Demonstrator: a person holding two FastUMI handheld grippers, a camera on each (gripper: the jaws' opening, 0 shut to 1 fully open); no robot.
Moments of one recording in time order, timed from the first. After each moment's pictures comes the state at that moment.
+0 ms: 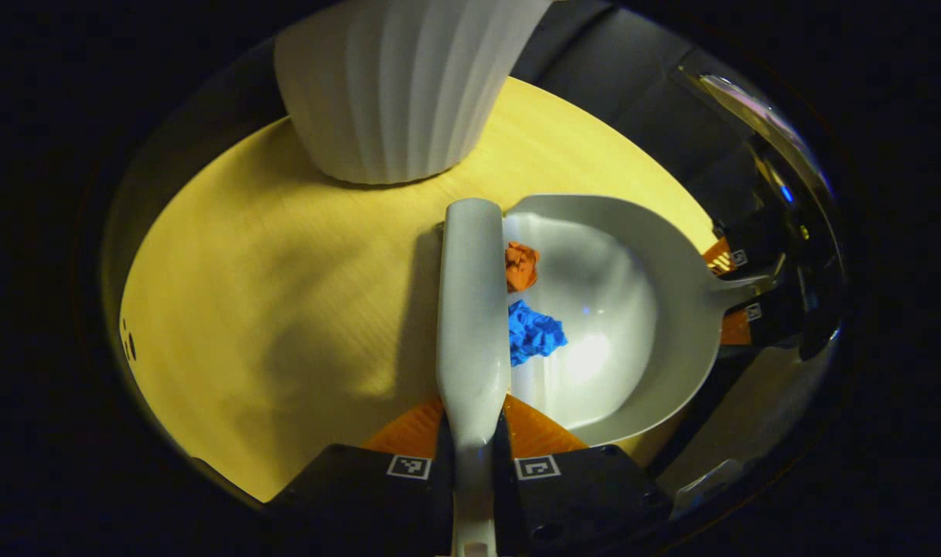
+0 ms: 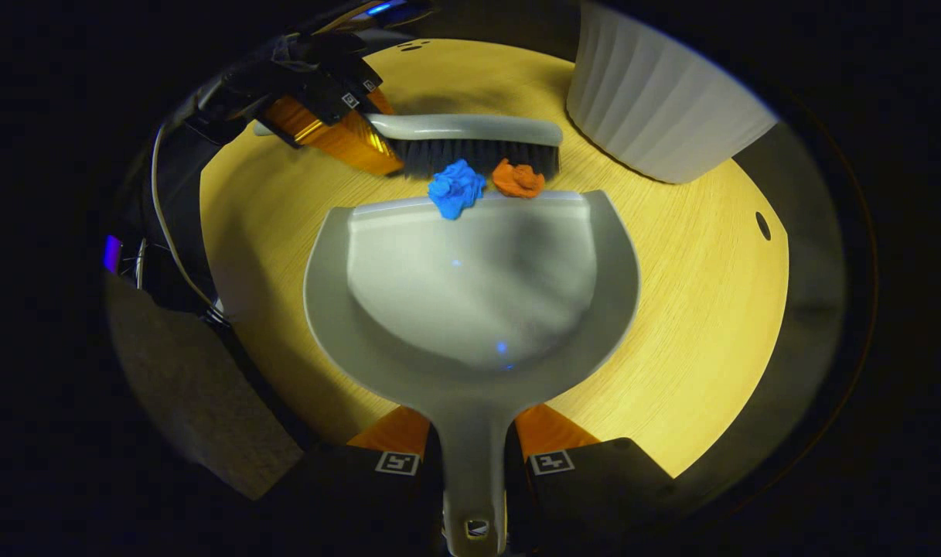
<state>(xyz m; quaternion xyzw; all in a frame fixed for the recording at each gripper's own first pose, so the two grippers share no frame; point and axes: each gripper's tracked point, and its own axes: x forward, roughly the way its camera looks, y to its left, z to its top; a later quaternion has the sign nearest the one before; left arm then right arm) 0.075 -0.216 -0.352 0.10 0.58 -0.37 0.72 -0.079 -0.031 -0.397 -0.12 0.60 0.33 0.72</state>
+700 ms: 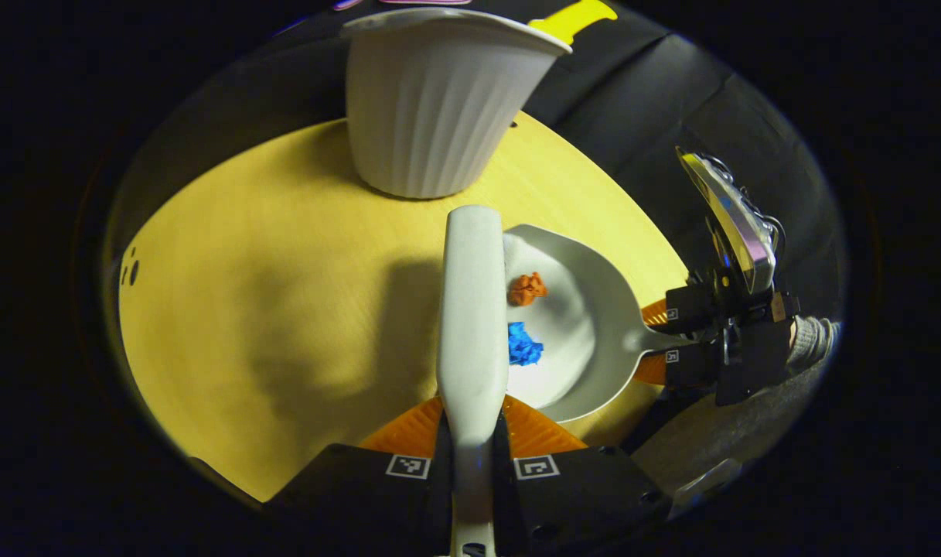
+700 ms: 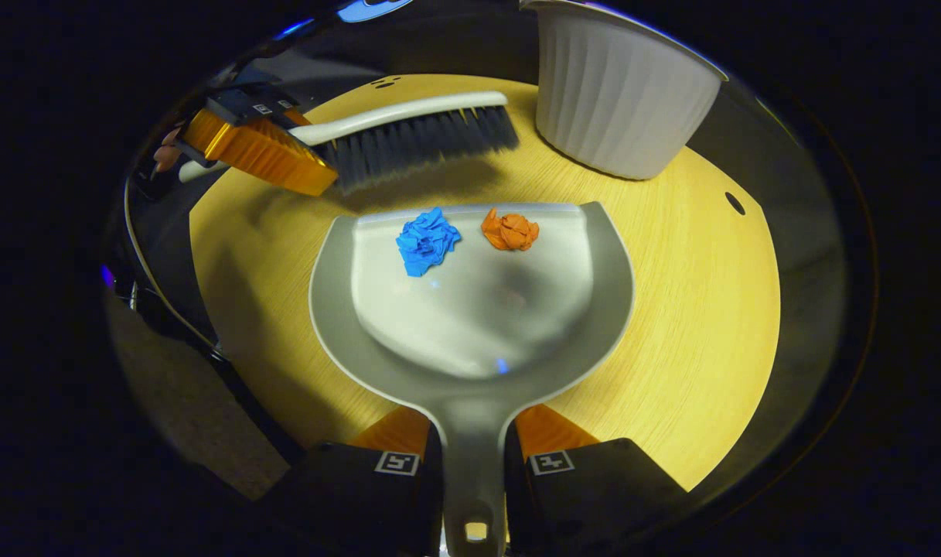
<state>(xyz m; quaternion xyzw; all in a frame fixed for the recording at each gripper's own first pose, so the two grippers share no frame) 0.059 -0.192 -0.306 0.03 0.53 -0.28 0.80 -0.066 -0.022 -0.423 -0.05 0.55 0.26 0.79</state>
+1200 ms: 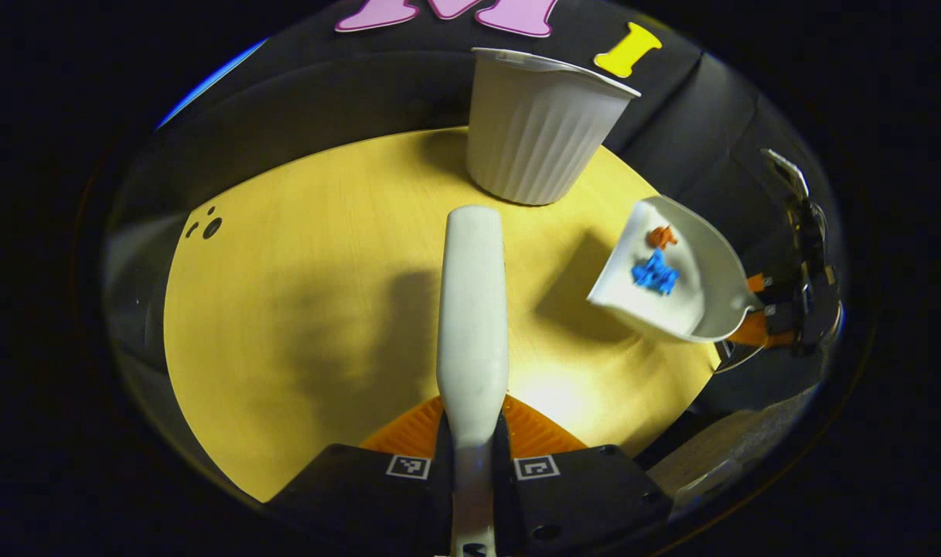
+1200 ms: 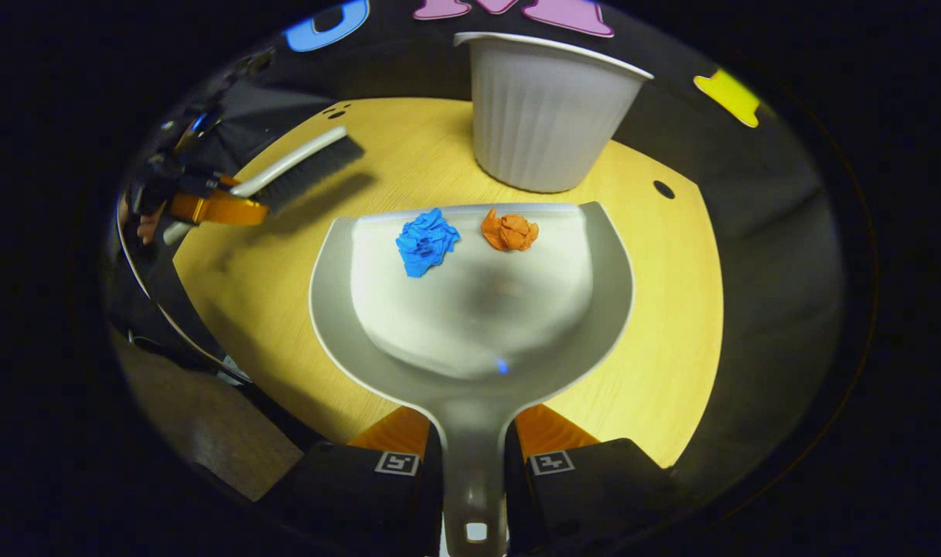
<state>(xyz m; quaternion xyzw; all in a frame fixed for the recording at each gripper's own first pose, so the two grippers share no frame) 0.040 -0.080 -0.336 0.01 0.52 -0.19 0.83 -0.062 -0.062 -0.330 -0.02 0.56 0.17 0.81</state>
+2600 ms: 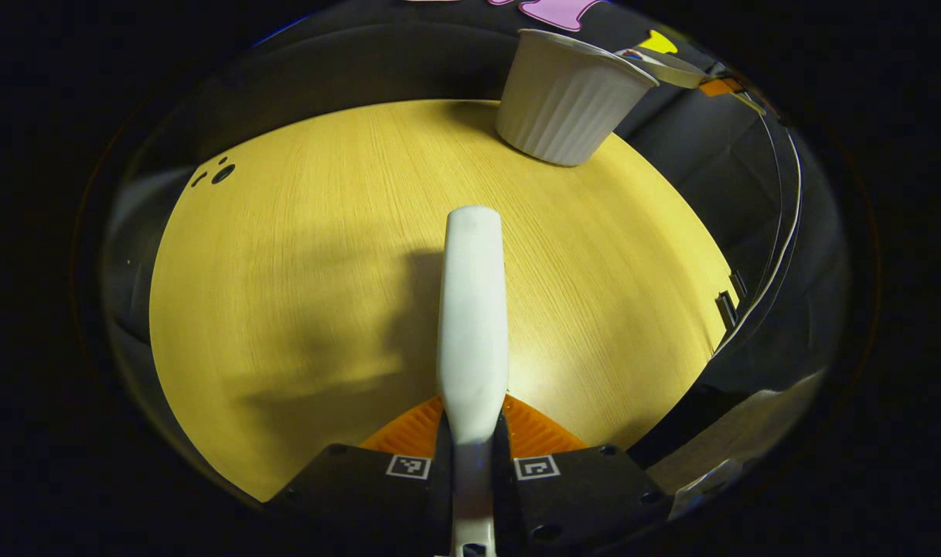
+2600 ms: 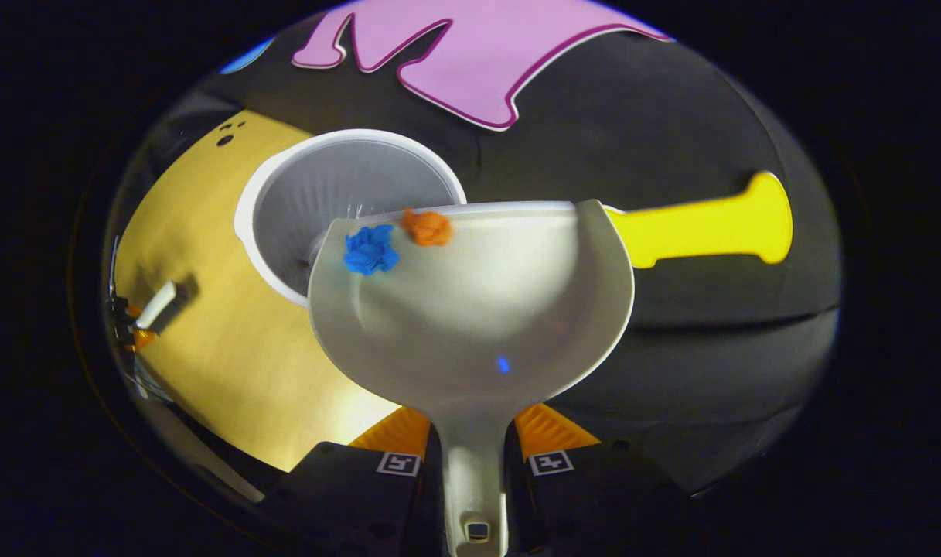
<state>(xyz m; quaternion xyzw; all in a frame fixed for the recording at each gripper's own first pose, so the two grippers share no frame) 0.004 -0.040 -0.384 -0.01 0.53 -0.21 0.82 0.194 -0.188 -0.166 -0.25 0.58 0.06 0.78</state>
